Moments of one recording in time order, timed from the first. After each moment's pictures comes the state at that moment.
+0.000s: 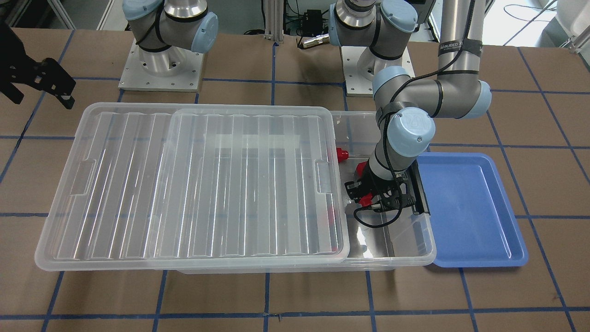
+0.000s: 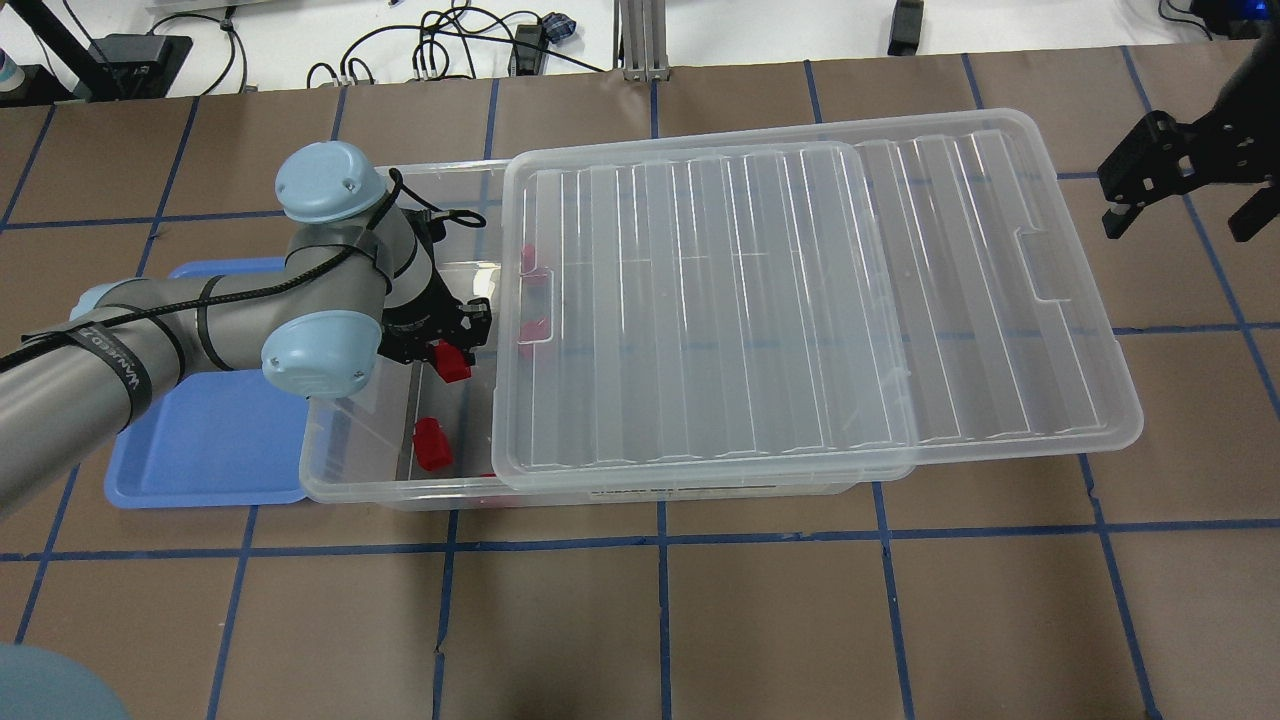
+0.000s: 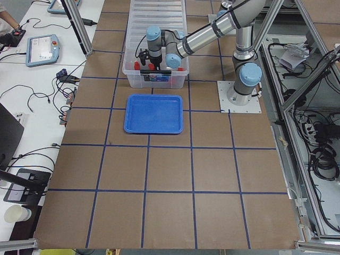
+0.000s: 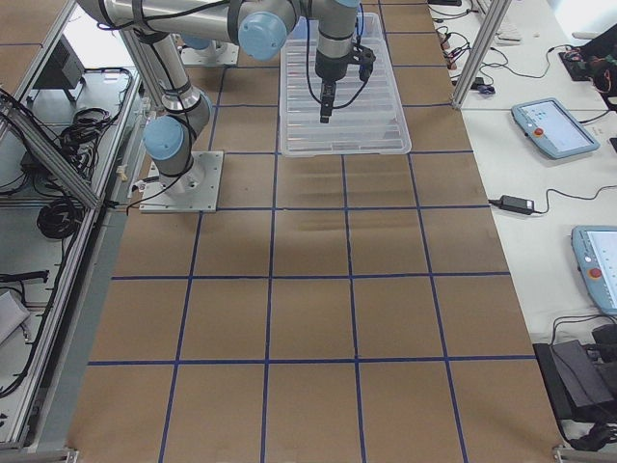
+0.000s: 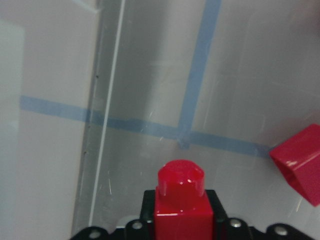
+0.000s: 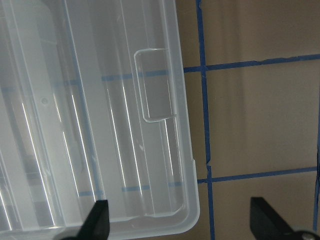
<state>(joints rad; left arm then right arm) -1.56 -1.86 -1.93 -0.96 1.54 -0.21 1.25 -1.63 1.58 -1.48 -1.60 -0.23</state>
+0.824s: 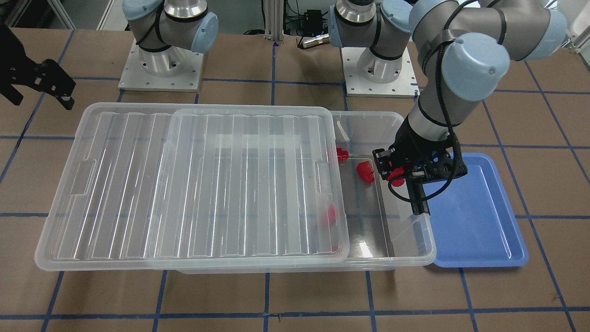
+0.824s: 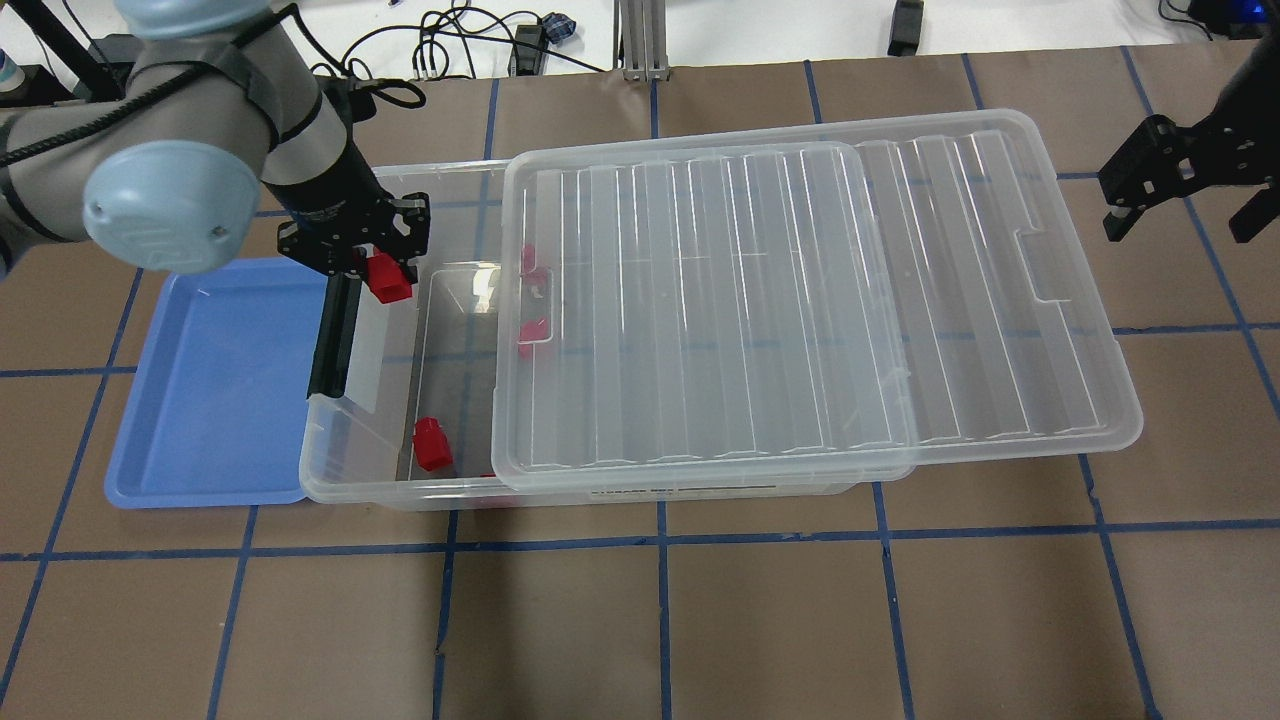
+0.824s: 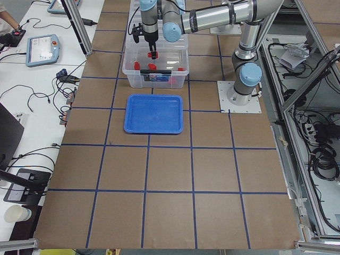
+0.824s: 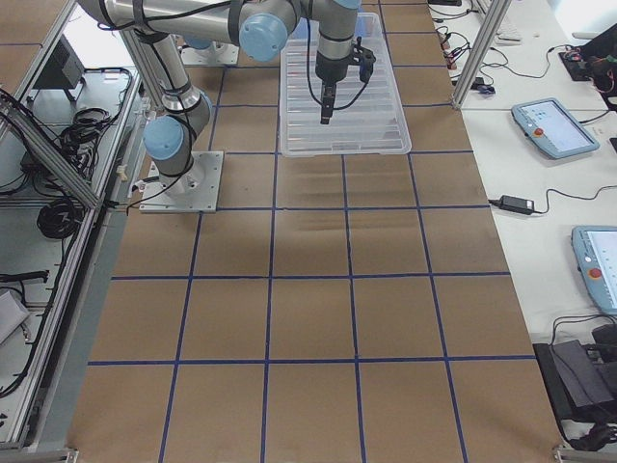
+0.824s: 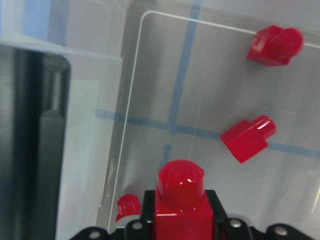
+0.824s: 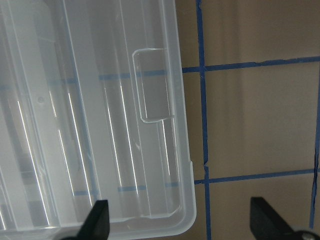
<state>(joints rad) -1.50 -1.72 -1.67 -1.35 1.54 -0.12 1.24 -1.62 1.58 -1.49 -1.61 -0.25</state>
